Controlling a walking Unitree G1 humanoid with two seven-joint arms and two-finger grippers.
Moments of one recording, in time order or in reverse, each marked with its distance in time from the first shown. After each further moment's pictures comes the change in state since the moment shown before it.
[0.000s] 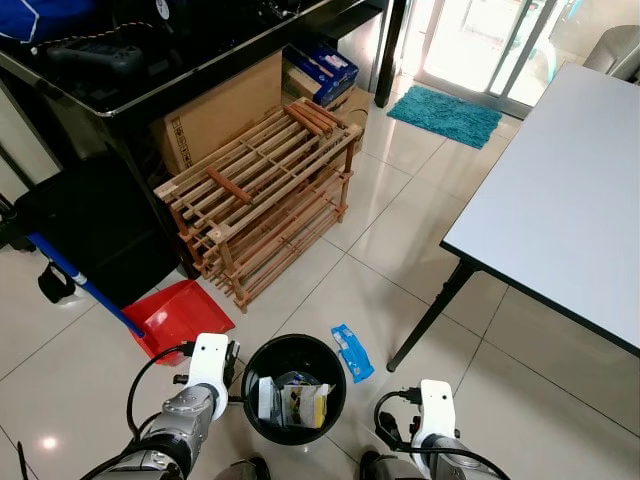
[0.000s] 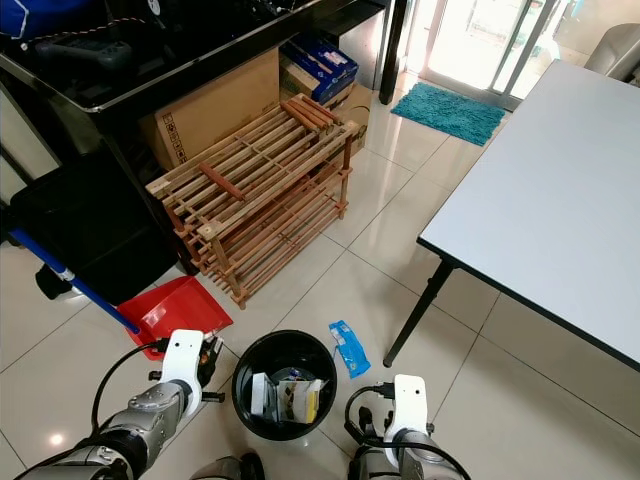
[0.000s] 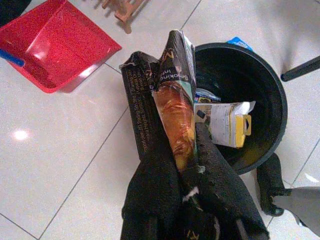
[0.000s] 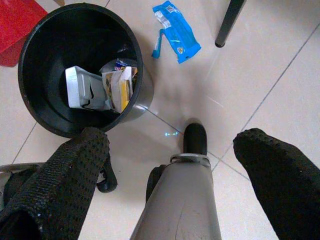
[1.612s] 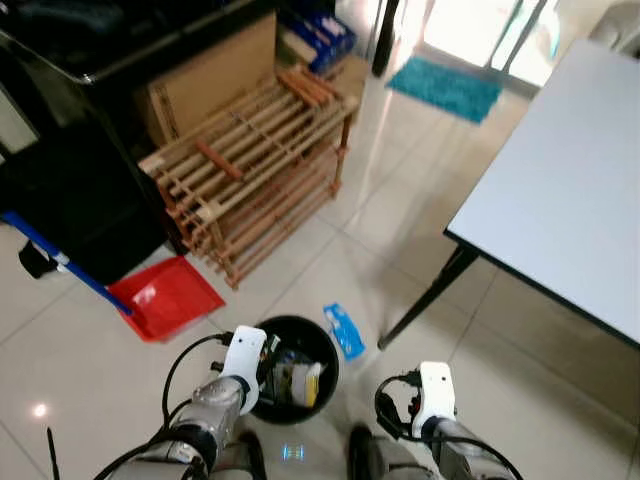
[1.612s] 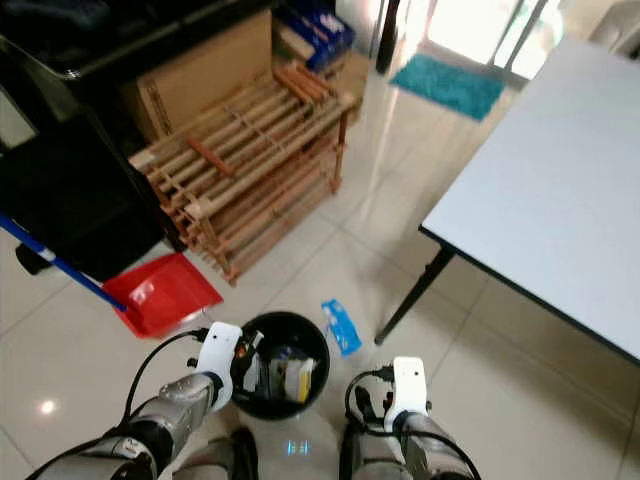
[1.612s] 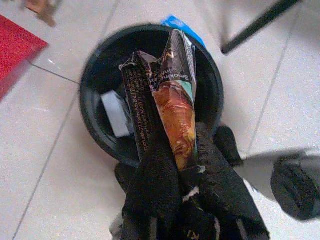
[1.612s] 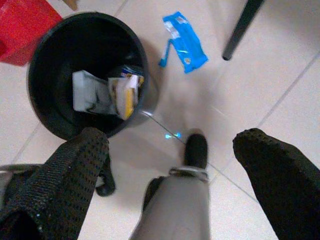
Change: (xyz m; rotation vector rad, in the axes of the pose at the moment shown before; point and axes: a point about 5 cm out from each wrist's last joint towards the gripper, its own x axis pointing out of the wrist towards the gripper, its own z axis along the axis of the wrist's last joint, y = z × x) left arm 0.004 -0.044 0.013 0.124 -0.026 -0.194; right arm 0.000 0.003 0.028 -0.051 -0.121 0.109
